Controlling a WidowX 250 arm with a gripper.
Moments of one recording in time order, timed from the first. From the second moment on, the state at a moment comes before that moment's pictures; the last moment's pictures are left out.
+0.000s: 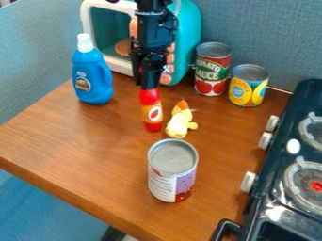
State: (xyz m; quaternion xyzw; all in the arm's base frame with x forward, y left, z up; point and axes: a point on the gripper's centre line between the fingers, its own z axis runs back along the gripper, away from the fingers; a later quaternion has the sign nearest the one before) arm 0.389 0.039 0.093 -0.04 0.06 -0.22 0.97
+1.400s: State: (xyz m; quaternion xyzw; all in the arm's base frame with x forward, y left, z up) arm 0.396 0.047 0.089 -0.01 0.07 -0.18 0.98
